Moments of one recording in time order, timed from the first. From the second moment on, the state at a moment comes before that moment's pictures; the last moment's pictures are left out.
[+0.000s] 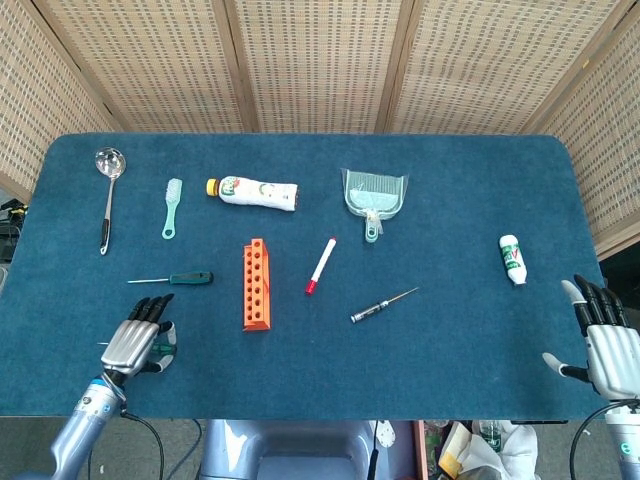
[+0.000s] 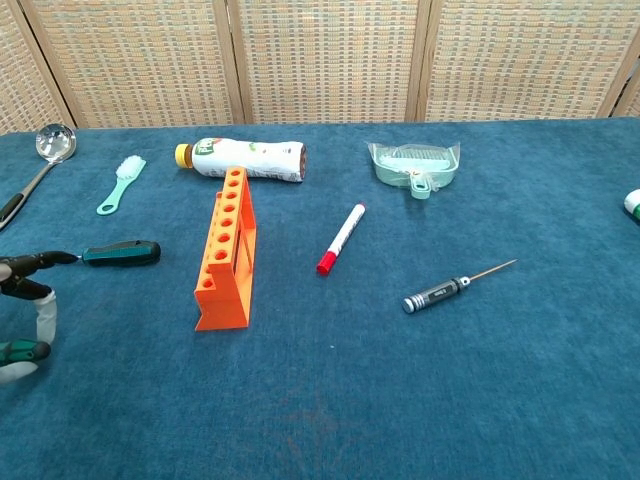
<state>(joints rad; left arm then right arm) -0.32 -1.44 0.01 -1.50 1.37 1.11 0.19 0.08 -1.09 0.08 -1.60 -1.48 1.46 0.04</state>
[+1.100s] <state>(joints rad) -0.45 -0.92 -0.10 -1.96 1.50 1.09 -0.38 0.09 -1.09 0.08 -1.60 -1.47 1.46 0.05</state>
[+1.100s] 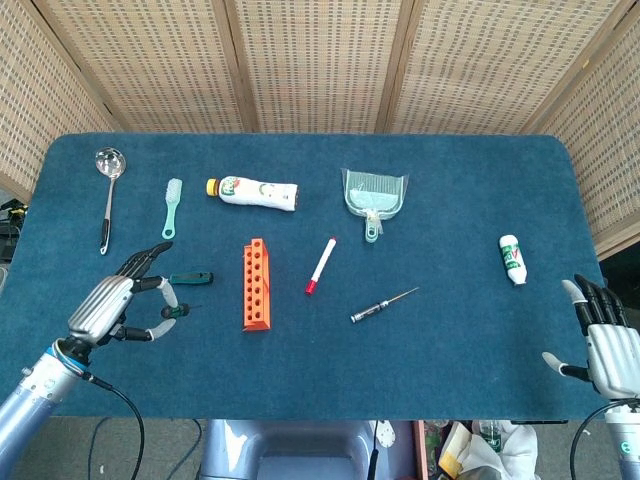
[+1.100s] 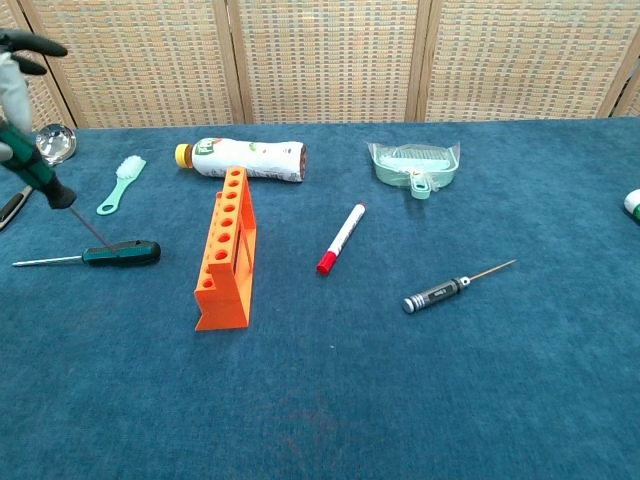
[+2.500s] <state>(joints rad) -0.82 -0.77 -0.28 -2.03 1.27 0.59 -0.68 0.10 -1.09 0.10 -1.59 -1.42 1.43 0.07</state>
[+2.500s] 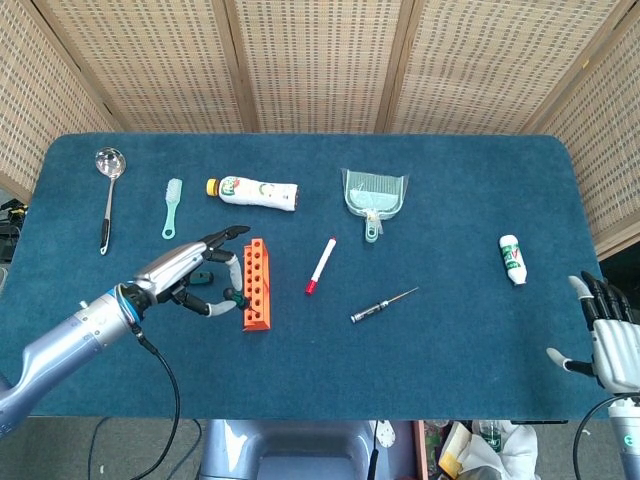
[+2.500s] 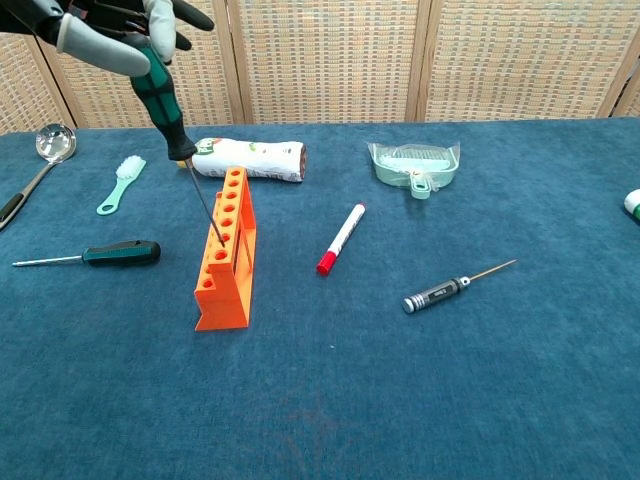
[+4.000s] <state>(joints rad) -0.87 -1.01 -0.20 -1.88 1.11 0.55 -0.43 0.10 -1.07 0.10 -1.58 -1.41 1.40 0.09</state>
